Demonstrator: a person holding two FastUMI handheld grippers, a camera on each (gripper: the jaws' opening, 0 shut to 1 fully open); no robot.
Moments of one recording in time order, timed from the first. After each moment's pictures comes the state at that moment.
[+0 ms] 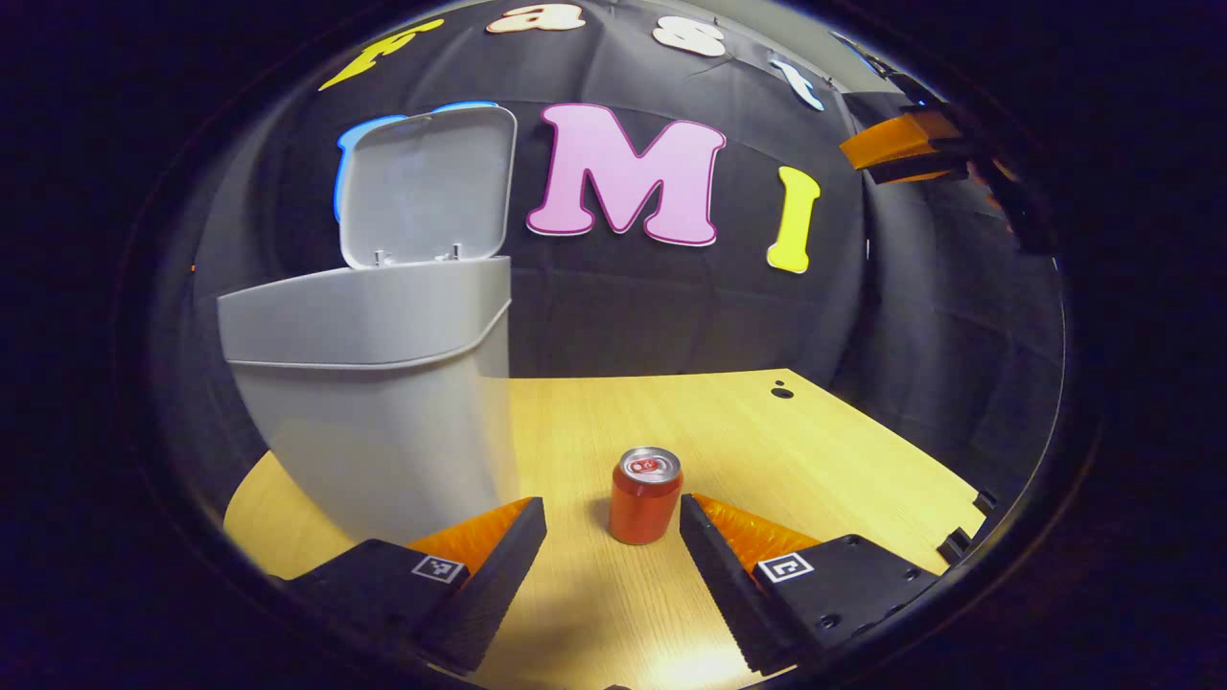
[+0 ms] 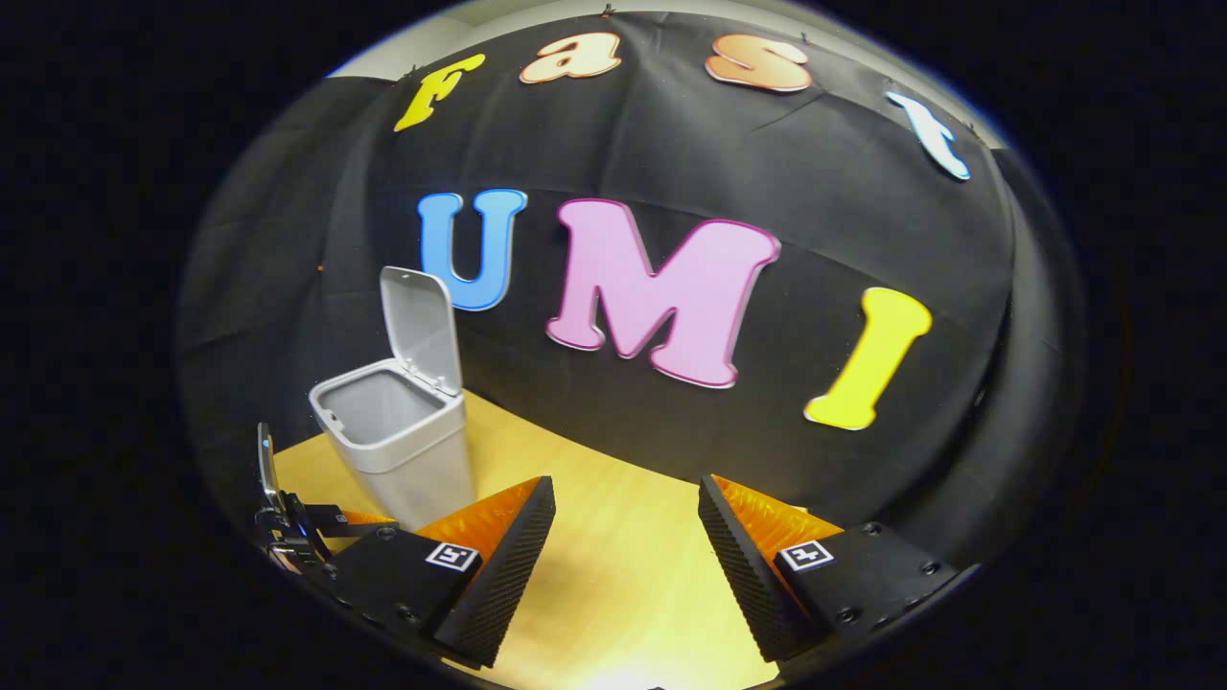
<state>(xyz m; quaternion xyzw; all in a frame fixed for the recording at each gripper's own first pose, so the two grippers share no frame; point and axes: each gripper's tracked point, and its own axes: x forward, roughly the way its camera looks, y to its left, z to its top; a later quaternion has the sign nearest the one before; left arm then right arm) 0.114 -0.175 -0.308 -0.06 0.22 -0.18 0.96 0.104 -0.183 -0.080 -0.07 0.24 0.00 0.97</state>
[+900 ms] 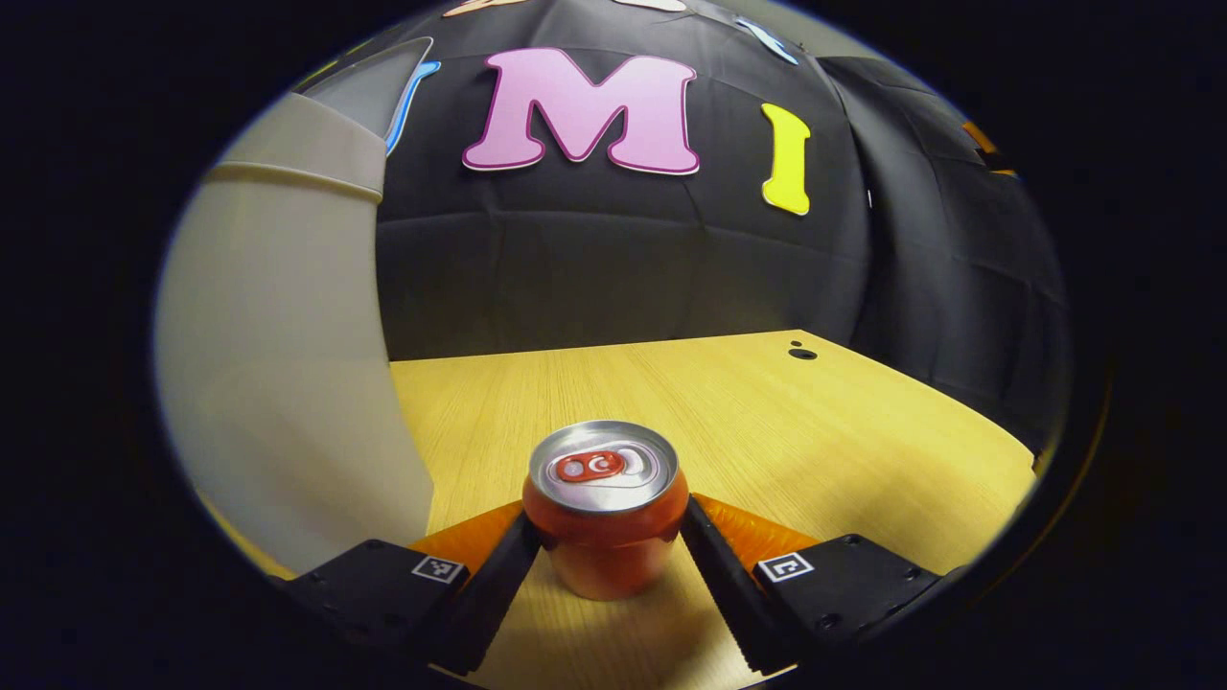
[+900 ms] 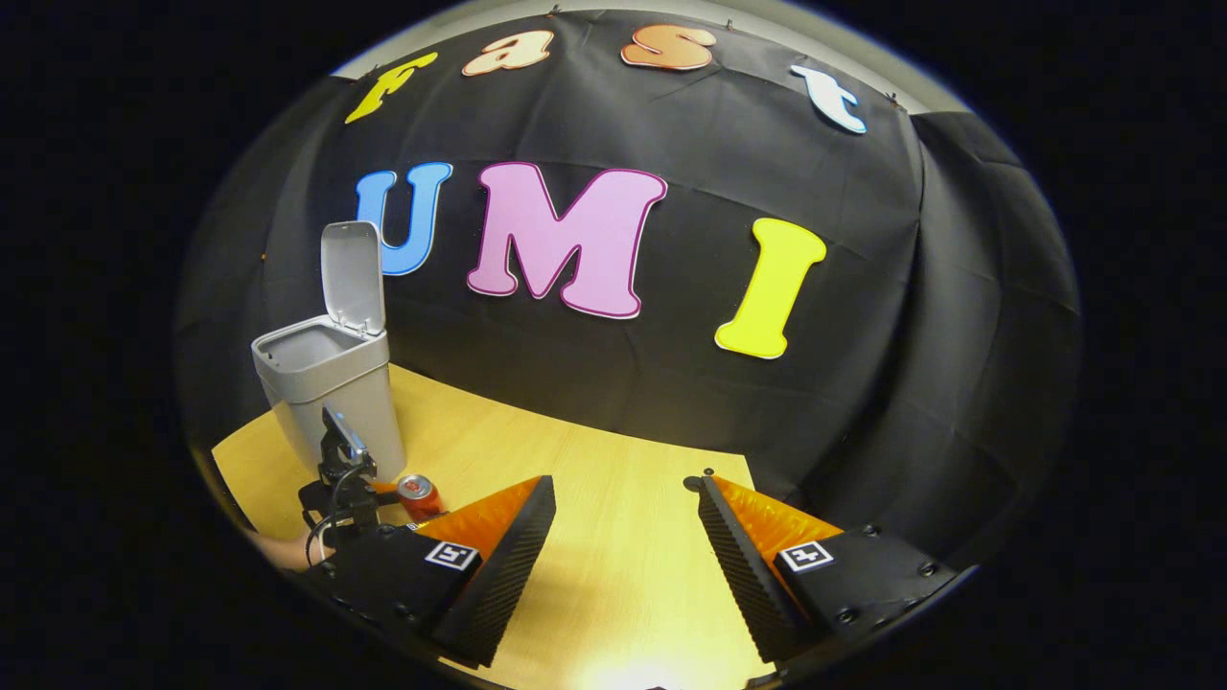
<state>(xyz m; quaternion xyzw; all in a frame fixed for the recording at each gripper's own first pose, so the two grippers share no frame) 0.201 -0.247 -0.411 -0.03 0.23 -0.19 0.96 0.026 -0.241 -0.157 -0.05 0.25 -0.10 0.96</state>
